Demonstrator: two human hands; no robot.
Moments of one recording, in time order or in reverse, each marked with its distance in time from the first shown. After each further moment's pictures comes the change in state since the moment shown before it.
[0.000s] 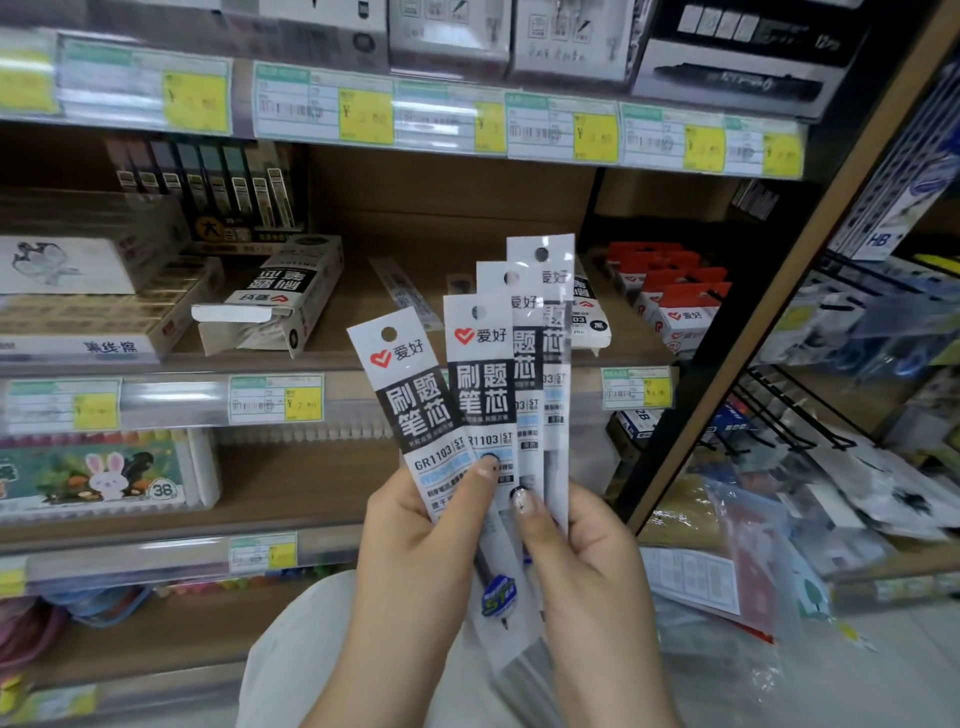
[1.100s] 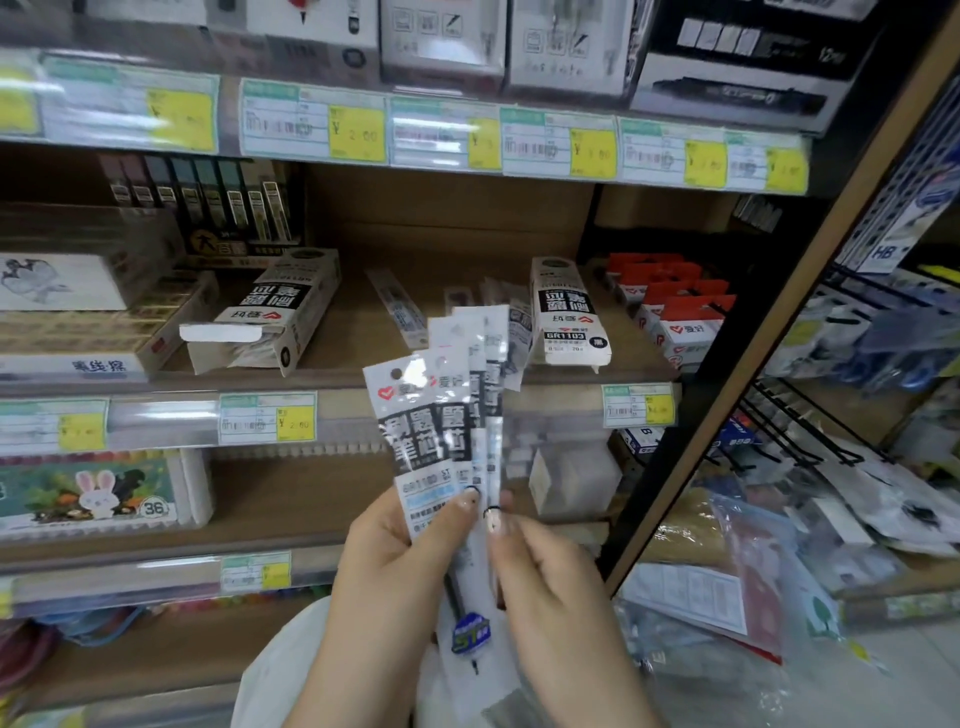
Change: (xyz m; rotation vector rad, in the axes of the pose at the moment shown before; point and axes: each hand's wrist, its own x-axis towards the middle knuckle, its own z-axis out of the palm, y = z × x) left_hand 0.012 -0.018 -0.015 -0.012 -0.039 -0.167; right_hand 0.010 -0.009 0.002 -0.569 -0.112 -0.004
